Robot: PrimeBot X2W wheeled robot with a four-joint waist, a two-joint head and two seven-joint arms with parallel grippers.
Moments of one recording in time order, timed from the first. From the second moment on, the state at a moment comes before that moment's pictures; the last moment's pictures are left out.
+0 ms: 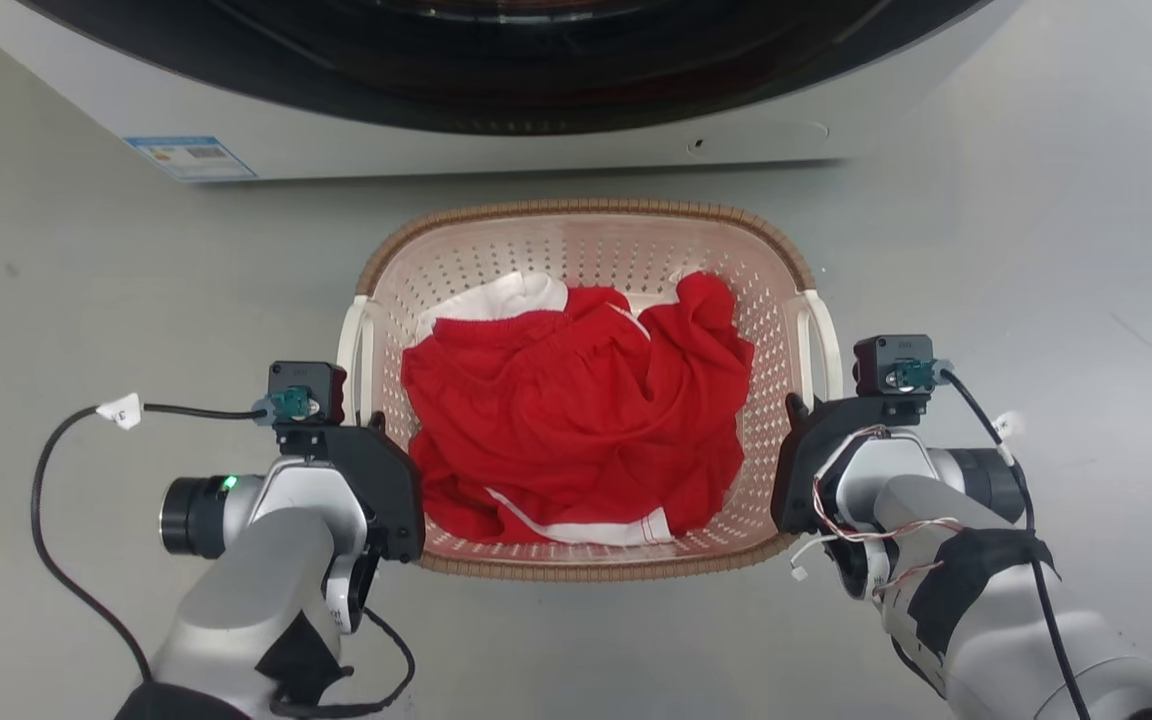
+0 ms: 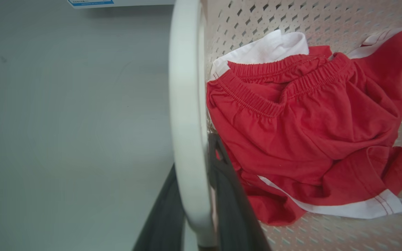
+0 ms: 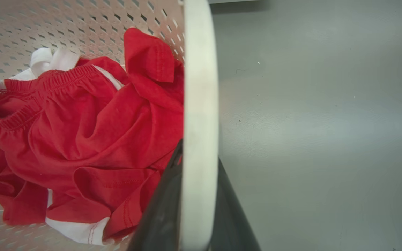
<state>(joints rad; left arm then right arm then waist) -0.85 0.07 -0.71 1.12 -0.80 0.09 0.01 -0.97 -0.07 1.12 1.15 1.13 -0.14 -0.02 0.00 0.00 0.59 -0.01</state>
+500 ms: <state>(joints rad) -0.96 0.07 -0.70 1.14 -0.79 0.09 -0.02 -1.08 -0.07 1.11 1.17 1.12 -0.14 -0.06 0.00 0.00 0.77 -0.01</state>
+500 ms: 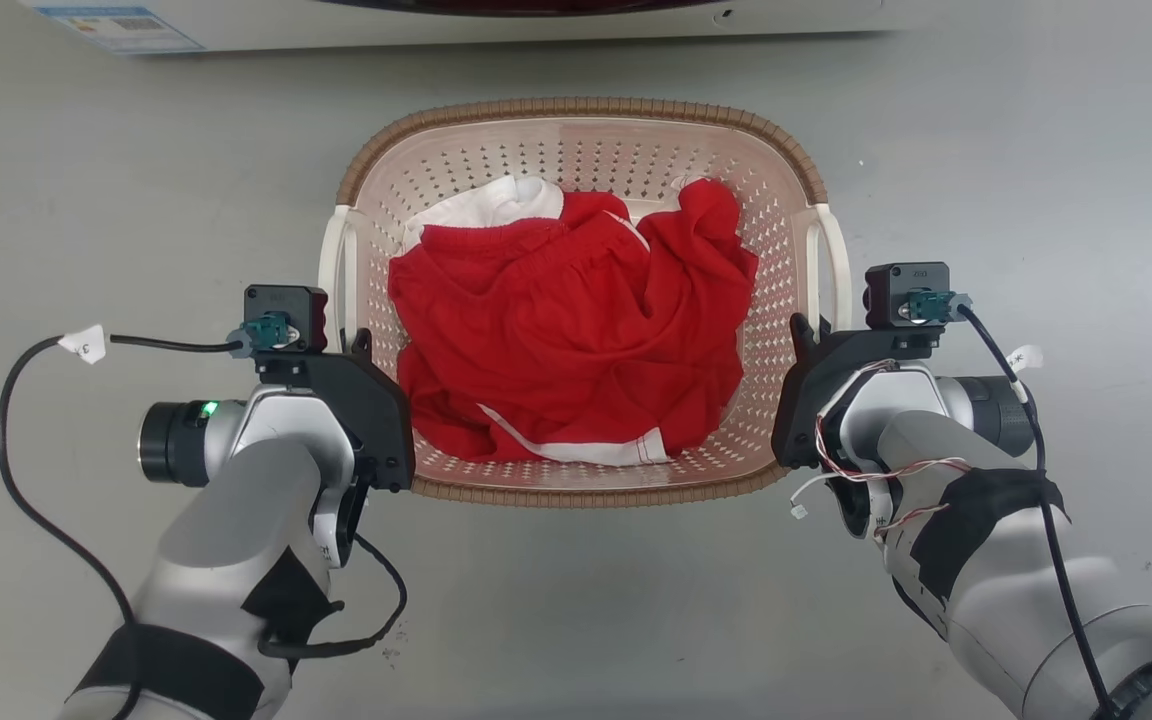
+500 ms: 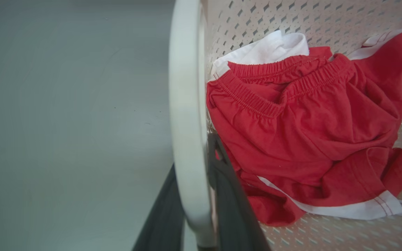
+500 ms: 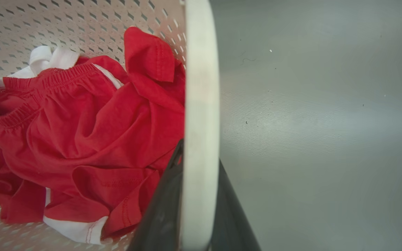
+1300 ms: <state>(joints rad) -1.02 0.06 -0.70 1.20 -0.78 0.08 -0.09 -1.10 -0.06 1.13 1.20 1.11 -0.13 -0.13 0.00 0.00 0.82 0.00</state>
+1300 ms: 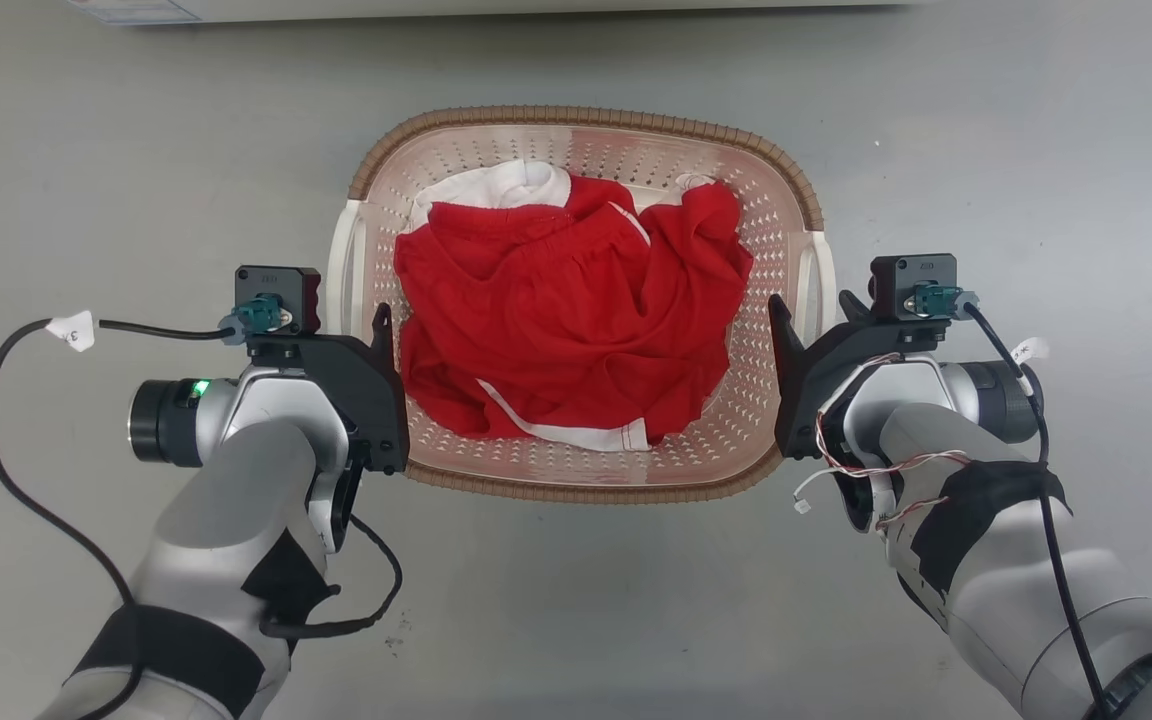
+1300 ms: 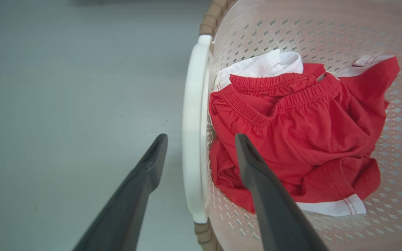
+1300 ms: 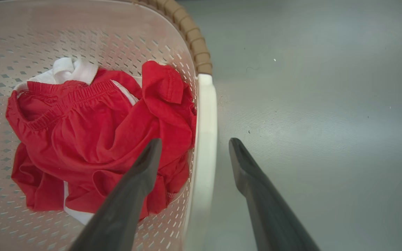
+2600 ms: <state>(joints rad) -0.66 0.12 -0.63 1.04 -0.74 0.04 -0.25 -0.84 -0.06 1.04 1.10 1.06 -0.13 -0.25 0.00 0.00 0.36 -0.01</state>
